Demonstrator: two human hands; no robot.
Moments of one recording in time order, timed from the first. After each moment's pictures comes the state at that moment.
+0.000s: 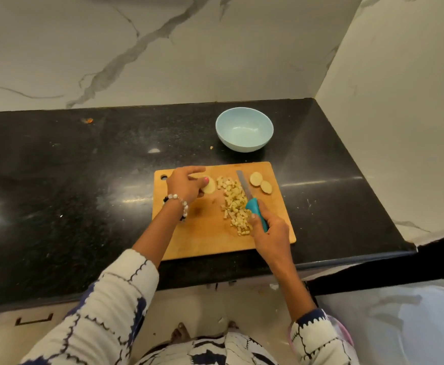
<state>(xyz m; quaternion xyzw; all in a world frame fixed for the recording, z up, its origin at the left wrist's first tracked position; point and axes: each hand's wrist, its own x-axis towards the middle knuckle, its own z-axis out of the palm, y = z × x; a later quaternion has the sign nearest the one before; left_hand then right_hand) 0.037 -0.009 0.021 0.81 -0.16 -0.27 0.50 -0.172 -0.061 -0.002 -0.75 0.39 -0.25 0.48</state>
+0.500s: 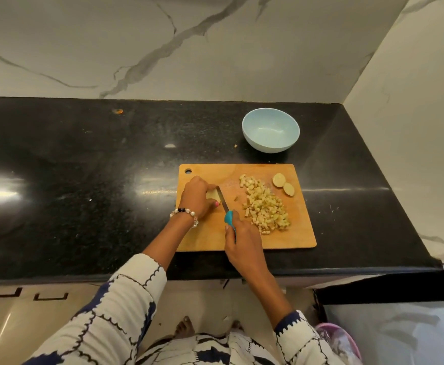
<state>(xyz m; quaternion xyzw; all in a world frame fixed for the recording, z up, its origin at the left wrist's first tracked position) 0.049 0.031 -0.014 0.89 -0.37 -0.15 0.19 -0.119 0.006 -0.013 -0.90 0.30 -0.13 0.30</state>
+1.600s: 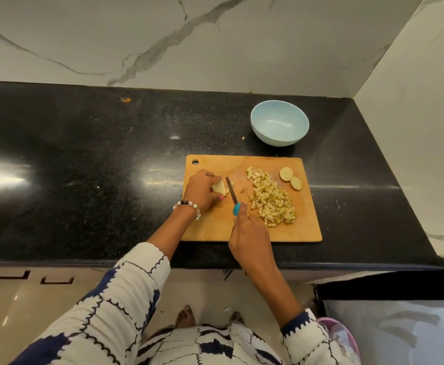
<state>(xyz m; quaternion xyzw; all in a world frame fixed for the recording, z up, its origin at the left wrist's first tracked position) 0.049 0.039 -0.023 0.87 -0.35 -0.18 0.28 -0.124 0.017 0.008 -0.92 0.34 -0.04 0.21</state>
